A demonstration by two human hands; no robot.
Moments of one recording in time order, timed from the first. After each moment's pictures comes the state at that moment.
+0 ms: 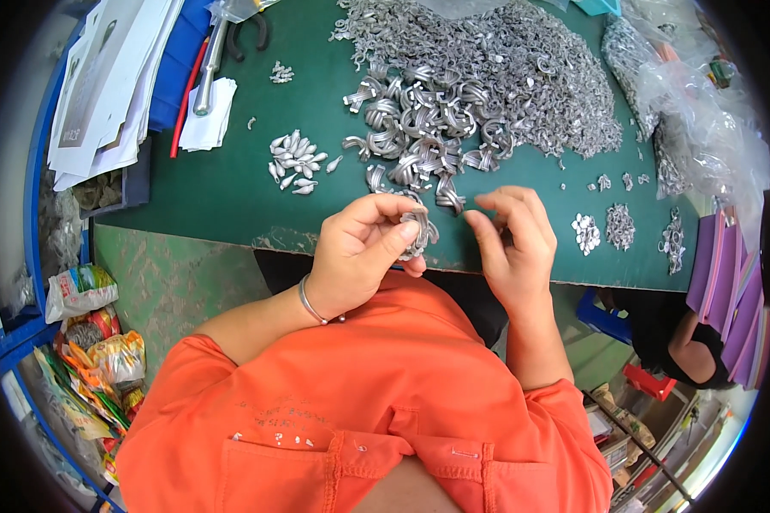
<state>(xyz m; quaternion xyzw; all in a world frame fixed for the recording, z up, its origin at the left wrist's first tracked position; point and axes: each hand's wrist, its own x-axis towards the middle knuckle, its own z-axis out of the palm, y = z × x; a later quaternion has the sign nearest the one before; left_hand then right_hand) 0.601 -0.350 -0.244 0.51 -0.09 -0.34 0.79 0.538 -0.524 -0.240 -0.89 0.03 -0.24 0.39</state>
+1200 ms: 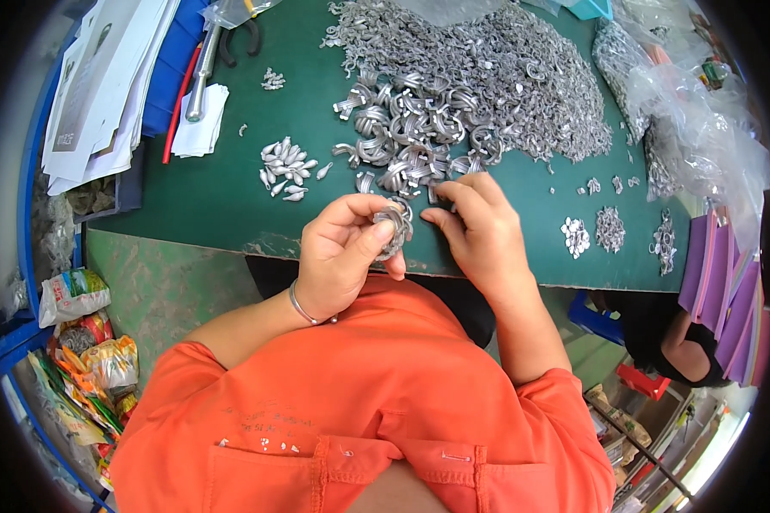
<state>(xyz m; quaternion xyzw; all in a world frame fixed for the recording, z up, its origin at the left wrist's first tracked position) 0.602 -0.347 -0.250 0.46 -0.08 -0.30 0.83 0.563 -0.517 -0.240 -0.92 0.01 -0.18 0.35</state>
